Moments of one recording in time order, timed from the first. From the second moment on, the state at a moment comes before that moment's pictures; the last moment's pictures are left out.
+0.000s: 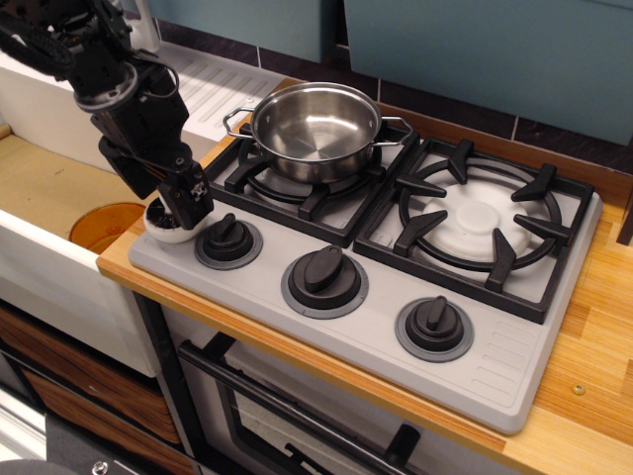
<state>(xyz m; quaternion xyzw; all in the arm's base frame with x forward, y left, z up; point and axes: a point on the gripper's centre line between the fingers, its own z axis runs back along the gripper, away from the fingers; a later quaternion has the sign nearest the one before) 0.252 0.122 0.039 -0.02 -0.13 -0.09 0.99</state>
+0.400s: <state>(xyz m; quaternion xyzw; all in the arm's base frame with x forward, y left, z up) 0.254 0.118 0.029 -0.03 -0.14 -0.09 0.99</state>
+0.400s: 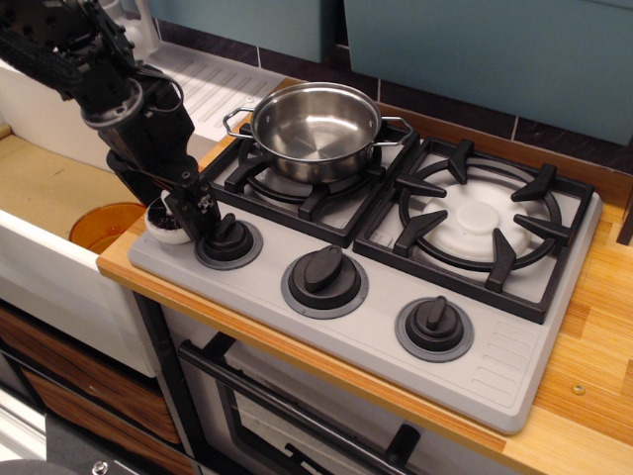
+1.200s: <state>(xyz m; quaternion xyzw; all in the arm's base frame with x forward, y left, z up) 0.252 0.118 0.024 -0.07 -0.10 -0.09 0.99</state>
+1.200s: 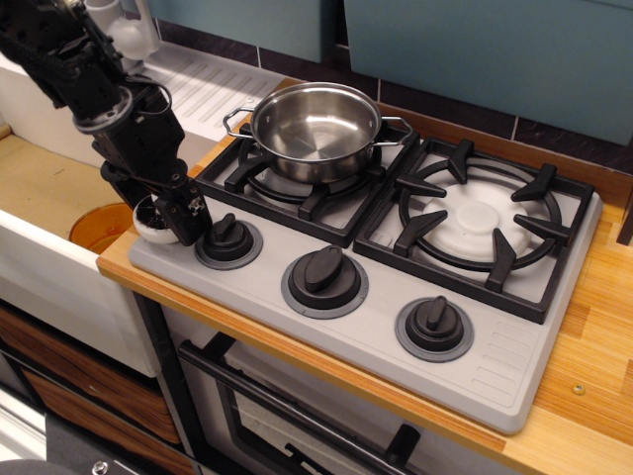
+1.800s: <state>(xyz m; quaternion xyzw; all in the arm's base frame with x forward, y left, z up) 0.299 0.106 0.093 -0.08 -0.06 -0.08 0.99</state>
